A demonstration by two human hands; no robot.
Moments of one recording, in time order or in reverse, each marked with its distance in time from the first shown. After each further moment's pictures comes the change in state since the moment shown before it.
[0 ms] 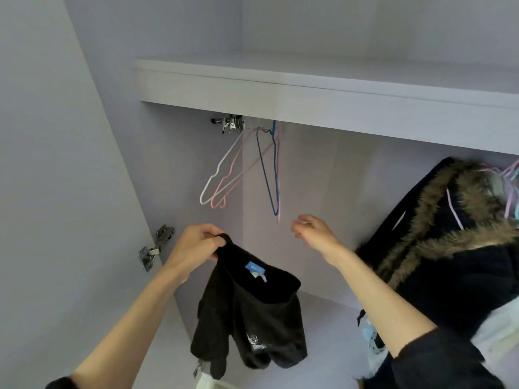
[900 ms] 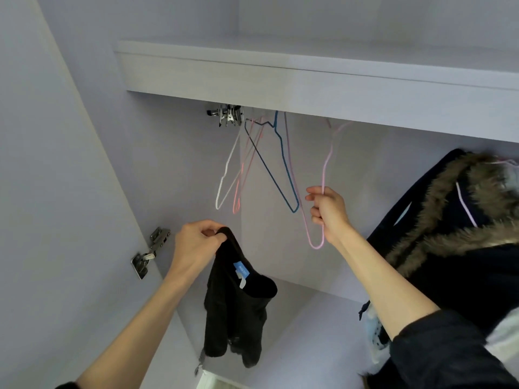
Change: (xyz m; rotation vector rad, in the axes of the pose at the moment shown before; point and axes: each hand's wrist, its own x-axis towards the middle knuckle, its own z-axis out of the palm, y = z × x) left_hand 0.020 -0.010 0.007 0.029 0.160 0.104; right_hand 0.024 -0.031 -0.007 0.554 0.307 -0.046
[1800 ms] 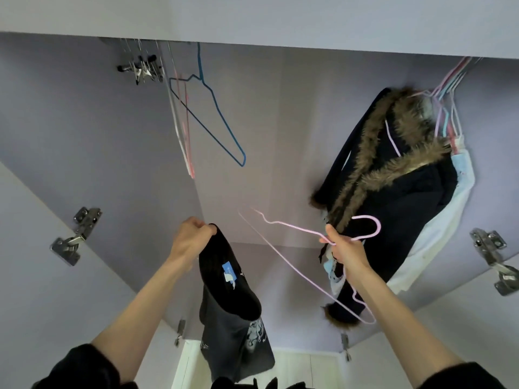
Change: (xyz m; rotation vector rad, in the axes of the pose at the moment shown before) left_hand -0.016 -0.037 0.095 0.090 -0.236 -0.271; right_hand -0.079 0.122 -0.162 -0.118 0.322 0.269
